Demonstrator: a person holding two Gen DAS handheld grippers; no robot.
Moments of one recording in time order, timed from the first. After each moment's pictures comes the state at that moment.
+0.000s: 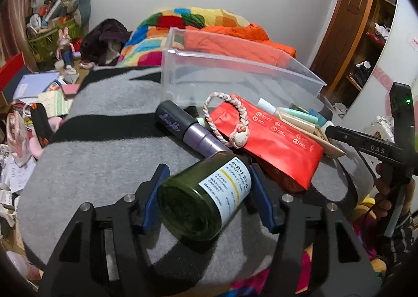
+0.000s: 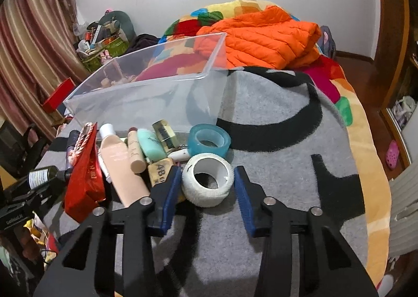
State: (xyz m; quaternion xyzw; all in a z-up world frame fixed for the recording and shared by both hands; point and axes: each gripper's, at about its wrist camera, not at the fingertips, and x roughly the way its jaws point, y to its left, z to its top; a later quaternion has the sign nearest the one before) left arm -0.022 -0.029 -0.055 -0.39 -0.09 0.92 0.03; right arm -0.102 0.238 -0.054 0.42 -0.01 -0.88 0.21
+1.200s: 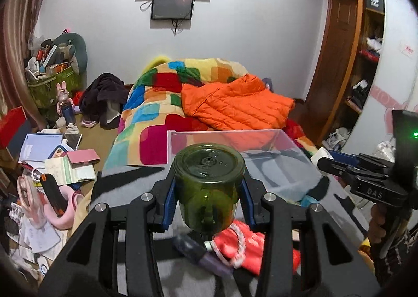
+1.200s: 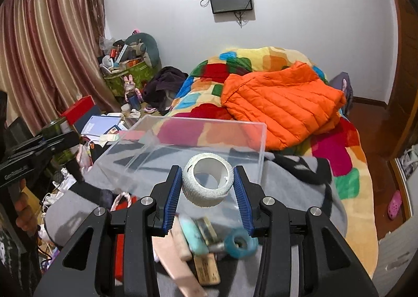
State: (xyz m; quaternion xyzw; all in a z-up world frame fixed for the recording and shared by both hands) left arm -0.107 -0.046 0.054 -0.31 -0.04 0.95 0.03; right arm -0.144 0.191 0.036 0.33 0.01 -0.91 0.26
